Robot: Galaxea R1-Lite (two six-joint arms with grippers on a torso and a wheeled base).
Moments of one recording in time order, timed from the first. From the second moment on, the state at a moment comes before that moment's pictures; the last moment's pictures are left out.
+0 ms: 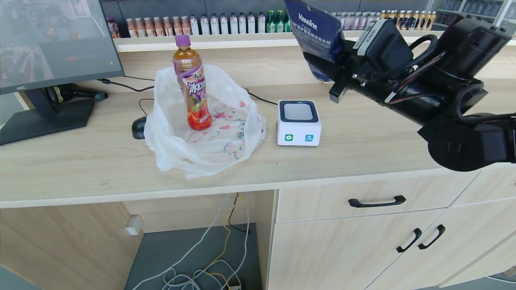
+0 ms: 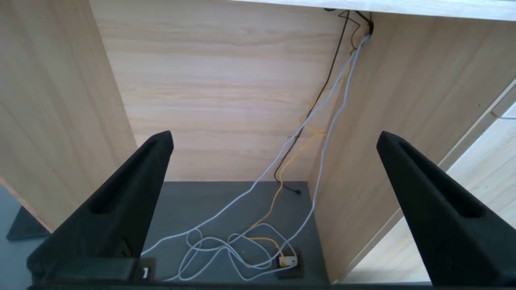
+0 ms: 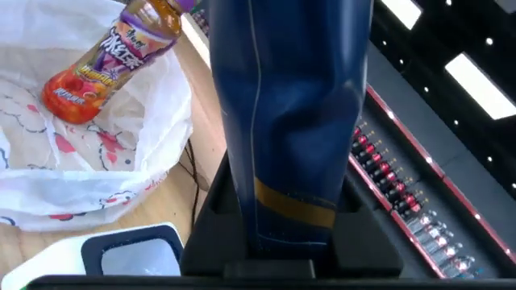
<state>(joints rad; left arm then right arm) 0.00 0.00 0.00 0.00 0.00 -0.02 0.42 1.85 -1.33 -0.95 0.50 -0.91</state>
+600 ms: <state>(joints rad) 0.00 0.00 0.00 0.00 0.00 -0.02 0.34 1.97 -1.38 -0.95 0.85 -1.10</state>
